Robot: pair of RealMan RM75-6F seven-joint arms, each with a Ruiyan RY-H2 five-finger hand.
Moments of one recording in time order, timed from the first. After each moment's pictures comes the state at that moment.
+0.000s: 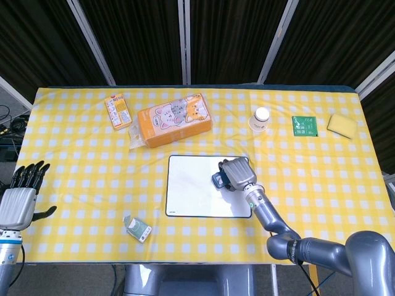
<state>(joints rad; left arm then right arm) -0.16 -1.23 -0.06 -1.53 1.43 1.41 0.13 0.87 -1.67 0.14 -1.29 -0.98 0.90 -0.48</state>
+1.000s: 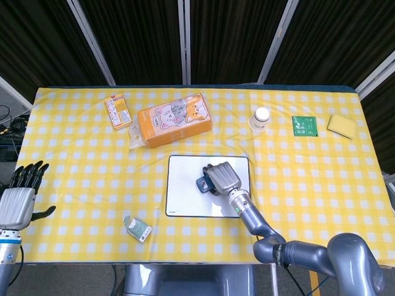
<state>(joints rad) -0.16 -1.23 -0.06 -1.52 1.42 1.40 0.12 0.87 -1.80 0.16 -1.21 -1.03 0.90 -0.46</state>
